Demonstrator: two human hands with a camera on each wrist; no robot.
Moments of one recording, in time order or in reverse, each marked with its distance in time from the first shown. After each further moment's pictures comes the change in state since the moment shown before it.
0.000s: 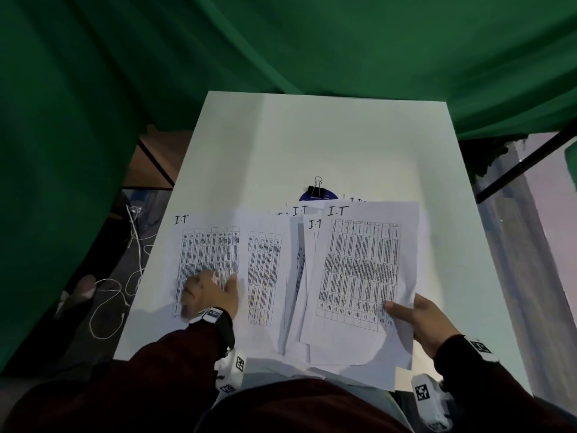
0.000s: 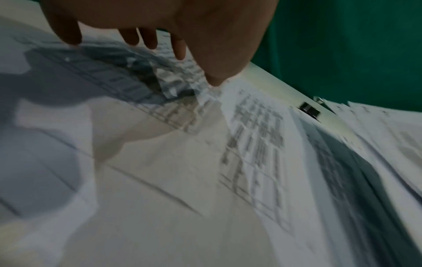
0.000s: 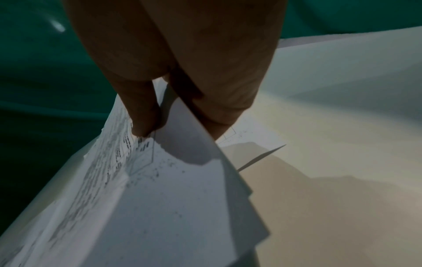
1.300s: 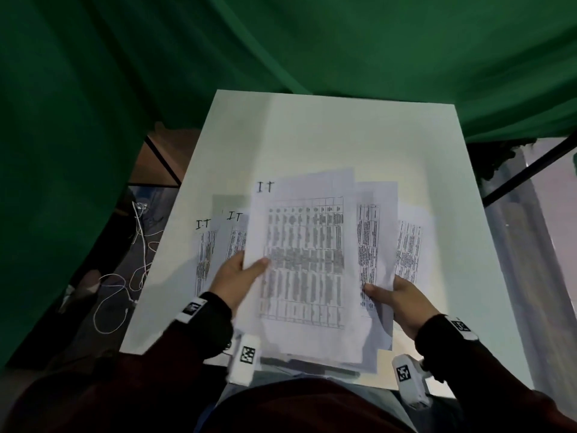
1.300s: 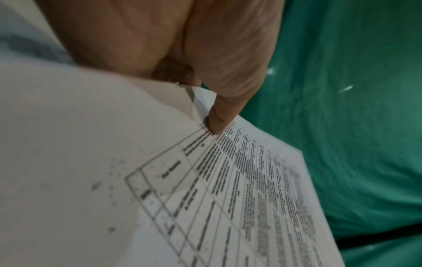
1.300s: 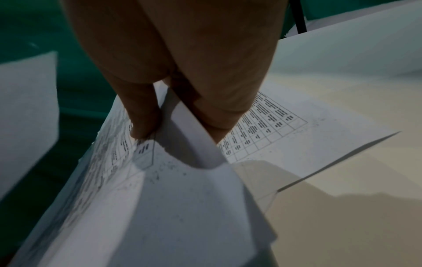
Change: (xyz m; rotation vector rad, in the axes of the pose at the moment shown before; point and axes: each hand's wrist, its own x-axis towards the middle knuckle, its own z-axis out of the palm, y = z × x) left_hand -0.041 0.049 -0.078 -0.960 -0.567 0.148; right_hand 0.011 -0.029 0.042 0.003 -0.096 -0.042
